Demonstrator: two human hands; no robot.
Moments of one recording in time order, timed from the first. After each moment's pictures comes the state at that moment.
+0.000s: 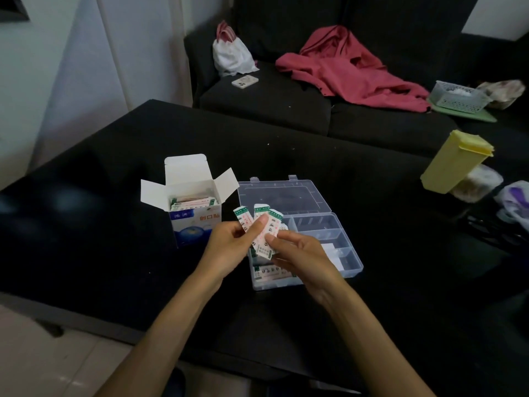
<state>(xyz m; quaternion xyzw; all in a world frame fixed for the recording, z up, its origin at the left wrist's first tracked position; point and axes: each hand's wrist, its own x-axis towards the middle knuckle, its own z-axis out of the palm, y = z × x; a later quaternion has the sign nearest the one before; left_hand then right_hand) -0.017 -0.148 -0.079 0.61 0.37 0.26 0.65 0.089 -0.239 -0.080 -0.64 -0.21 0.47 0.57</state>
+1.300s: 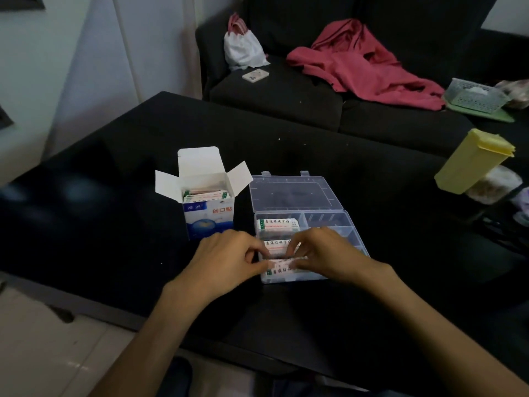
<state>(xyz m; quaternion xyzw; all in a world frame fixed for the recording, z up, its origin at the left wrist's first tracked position) -0.051 -0.139 -0.080 0.93 0.27 0.07 0.23 0.127 -0.239 -0.079 -0.76 -0.61 0.20 0.09</state>
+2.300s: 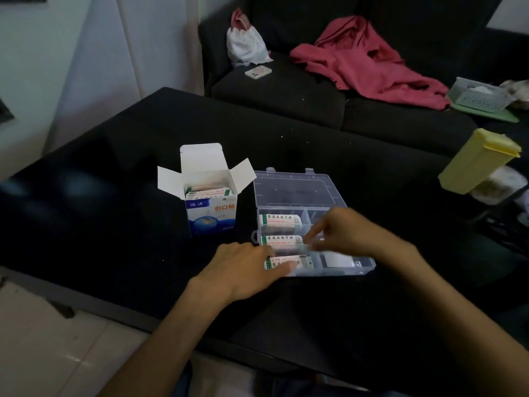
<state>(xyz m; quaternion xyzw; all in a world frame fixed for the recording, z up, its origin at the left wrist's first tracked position) -0.034 -0.148 -0.095 0.95 0.24 -0.05 0.17 0.139 -0.231 -0.037 -0.81 -0.55 0.22 0.00</state>
